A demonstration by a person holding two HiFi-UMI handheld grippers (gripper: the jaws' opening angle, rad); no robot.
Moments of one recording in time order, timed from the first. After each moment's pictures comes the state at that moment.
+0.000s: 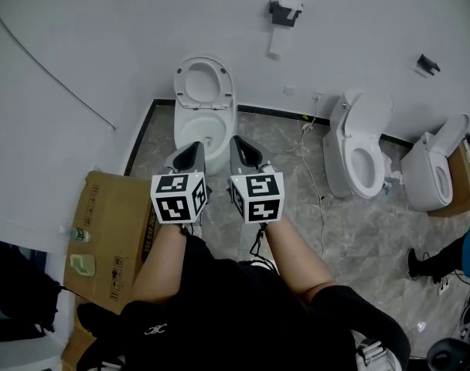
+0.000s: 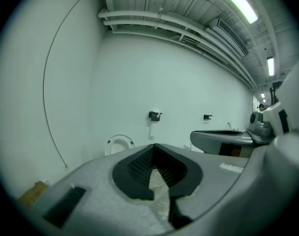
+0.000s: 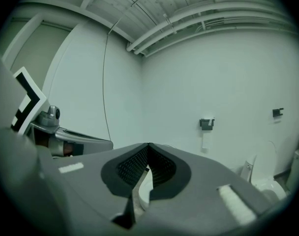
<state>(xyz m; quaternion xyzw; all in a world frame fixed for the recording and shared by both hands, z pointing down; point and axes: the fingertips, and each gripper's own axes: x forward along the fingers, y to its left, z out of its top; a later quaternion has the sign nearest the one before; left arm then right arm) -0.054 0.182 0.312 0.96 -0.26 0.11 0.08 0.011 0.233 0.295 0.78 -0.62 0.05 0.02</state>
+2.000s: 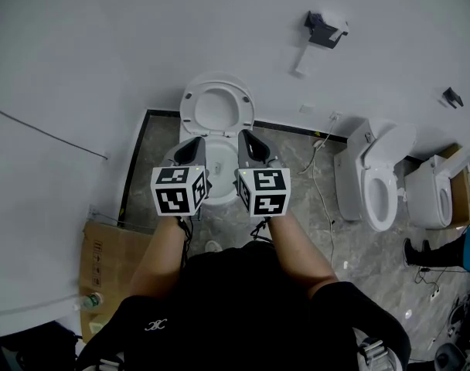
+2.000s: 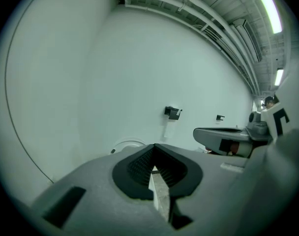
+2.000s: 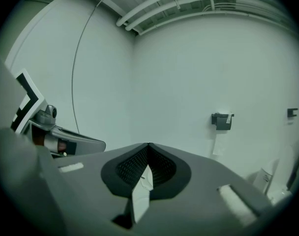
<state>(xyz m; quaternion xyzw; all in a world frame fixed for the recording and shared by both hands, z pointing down) 0.067 -0.185 0.353 0.96 -0.22 0.14 0.12 0.143 -0.125 0.329 0.81 -0.58 0.08 0.05</state>
